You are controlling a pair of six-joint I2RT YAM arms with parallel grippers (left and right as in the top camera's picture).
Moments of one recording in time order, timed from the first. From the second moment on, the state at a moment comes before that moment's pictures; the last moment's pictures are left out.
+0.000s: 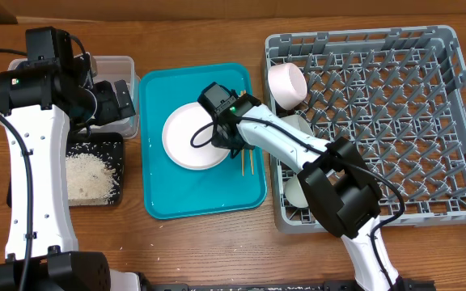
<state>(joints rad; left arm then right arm) 0.16 1.62 1.71 -1.32 0.11 -0.18 0.71 2.25 1.74 -0.87 0.07 0.80</state>
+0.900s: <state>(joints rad) 0.16 1.62 1.71 -1.32 0.11 -0.18 0.71 1.97 1.87 -1.31 0.27 0.57</state>
